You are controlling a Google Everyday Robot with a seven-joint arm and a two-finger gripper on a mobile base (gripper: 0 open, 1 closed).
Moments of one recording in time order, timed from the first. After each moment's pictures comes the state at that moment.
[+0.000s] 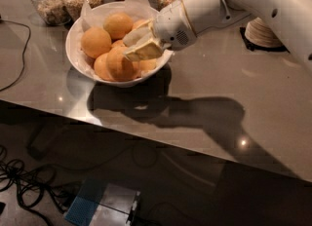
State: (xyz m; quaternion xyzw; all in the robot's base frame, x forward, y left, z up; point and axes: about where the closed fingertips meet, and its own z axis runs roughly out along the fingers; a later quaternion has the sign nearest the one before) arm 0.559 0.058 0.945 -0.65 0.57 0.32 0.37
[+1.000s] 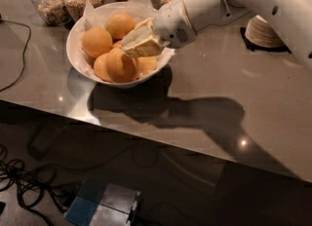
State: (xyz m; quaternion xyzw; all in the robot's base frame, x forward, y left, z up) arm 0.559 0.058 0.951 -0.65 0.57 0.32 0.37
